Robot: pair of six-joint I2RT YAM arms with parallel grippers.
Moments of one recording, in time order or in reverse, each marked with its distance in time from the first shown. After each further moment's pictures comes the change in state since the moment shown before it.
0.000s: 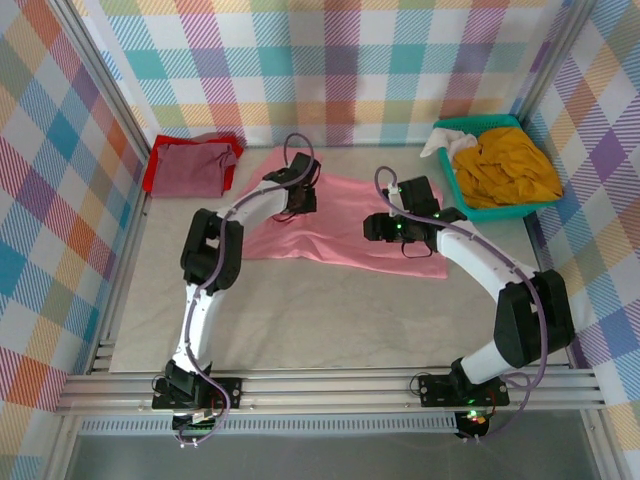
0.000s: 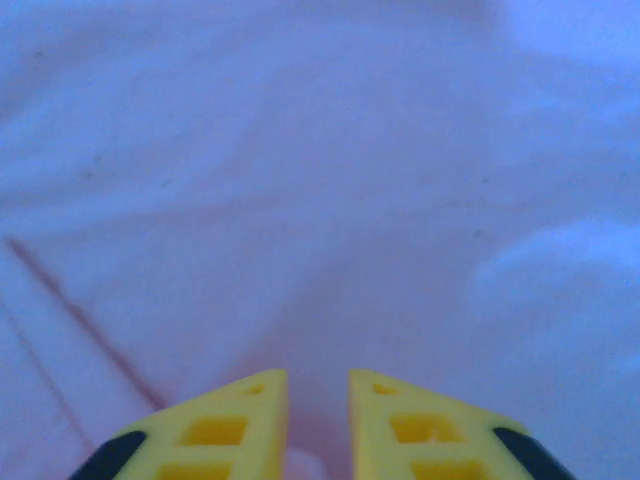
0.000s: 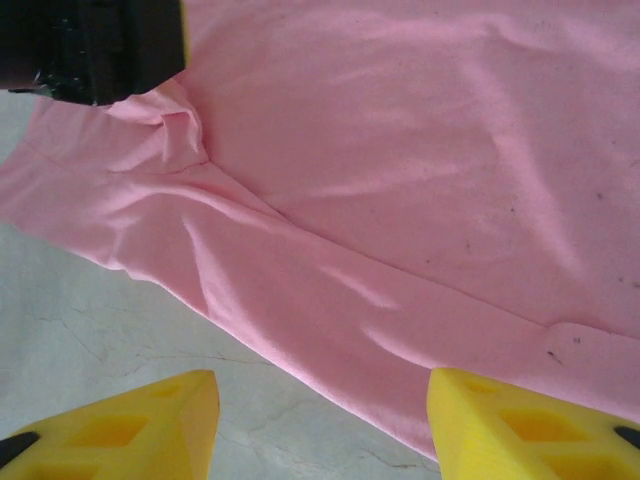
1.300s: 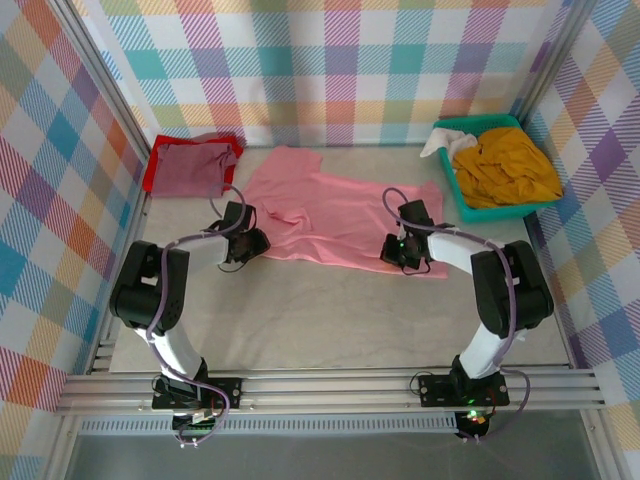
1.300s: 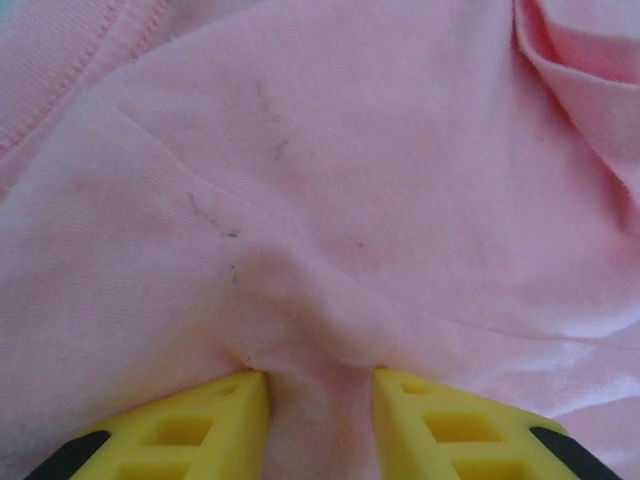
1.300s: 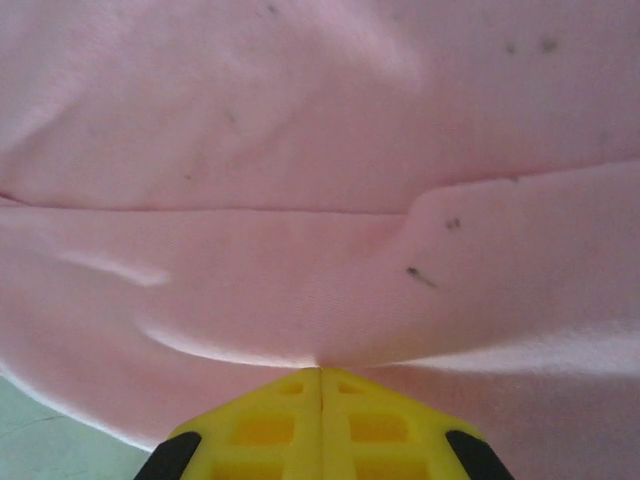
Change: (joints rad) left arm 0.251 -0.570 -1.067 0.565 0.259 -0.328; right arm -0.074 0.209 -0.177 0.124 0.018 0.274
